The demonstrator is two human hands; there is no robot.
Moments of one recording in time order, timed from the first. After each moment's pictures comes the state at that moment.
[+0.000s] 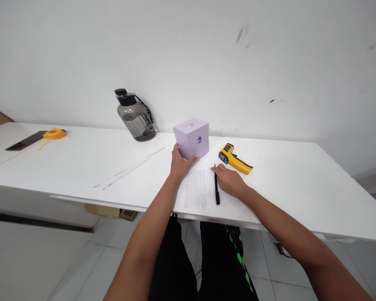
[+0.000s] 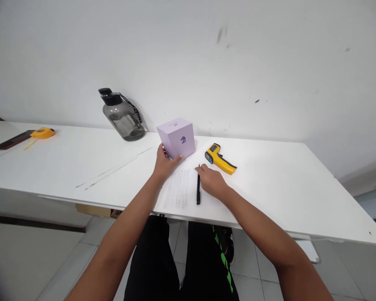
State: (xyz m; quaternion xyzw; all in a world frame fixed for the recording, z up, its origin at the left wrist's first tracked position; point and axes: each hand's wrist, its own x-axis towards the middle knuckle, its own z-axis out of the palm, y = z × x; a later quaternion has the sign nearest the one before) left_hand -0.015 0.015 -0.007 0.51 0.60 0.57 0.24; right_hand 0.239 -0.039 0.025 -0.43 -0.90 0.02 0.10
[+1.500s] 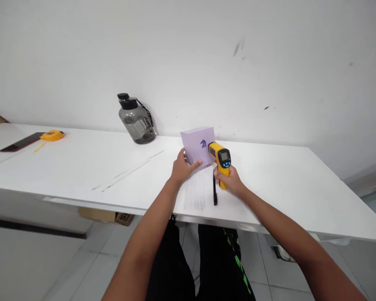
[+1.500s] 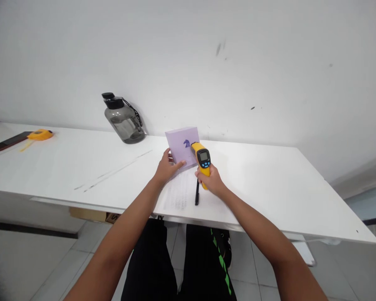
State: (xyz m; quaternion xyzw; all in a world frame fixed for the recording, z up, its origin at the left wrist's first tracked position) left_hand -0.006 -0.003 0.014 0.56 0.62 0.48 0.27; right_hand 0.227 -0.042 0.046 -0.39 -0.56 0.56 0.47
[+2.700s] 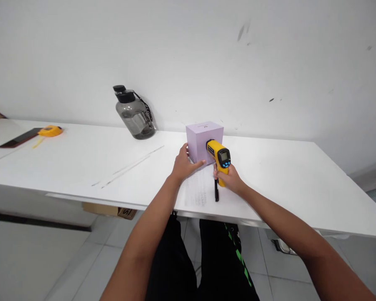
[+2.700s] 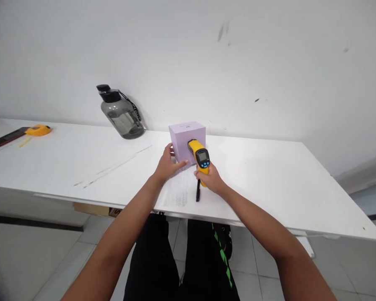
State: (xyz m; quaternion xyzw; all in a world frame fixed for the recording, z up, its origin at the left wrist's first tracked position) left_hand -0.005 -0.005 0.014 0.63 0.58 0.46 0.24; right_hand 0.223 -0.040 0.035 -0.36 -0.58 0.58 0.45
